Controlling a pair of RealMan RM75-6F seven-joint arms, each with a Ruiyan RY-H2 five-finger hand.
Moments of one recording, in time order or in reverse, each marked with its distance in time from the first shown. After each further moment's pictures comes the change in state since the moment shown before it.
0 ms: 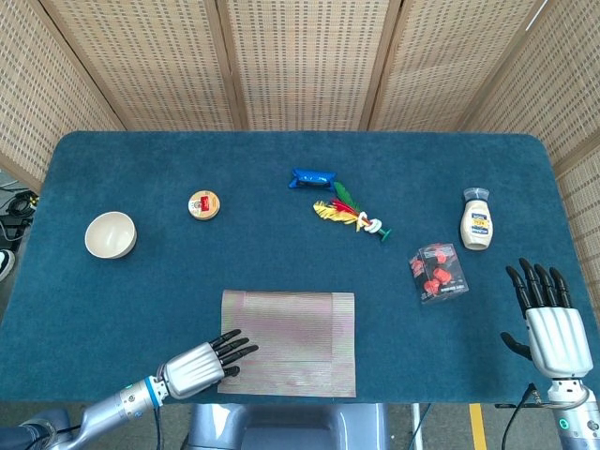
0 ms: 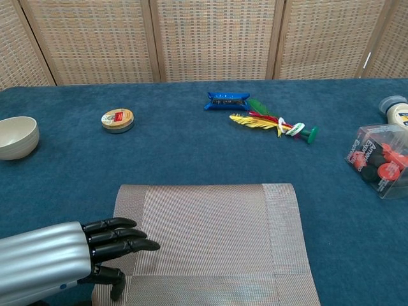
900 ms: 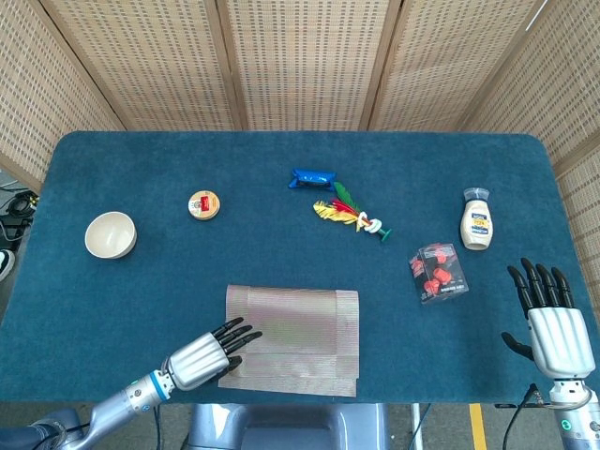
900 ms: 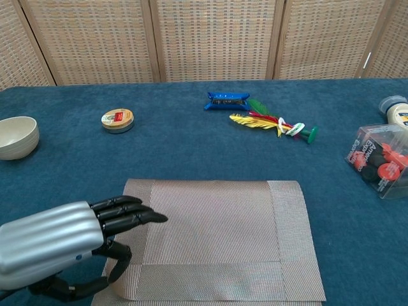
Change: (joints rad) left arm 0.000 -0.023 -0.054 -0.036 -0.075 0.017 -0.009; right arm -0.003 0.009 0.001 -0.006 -0.003 0.007 0.012
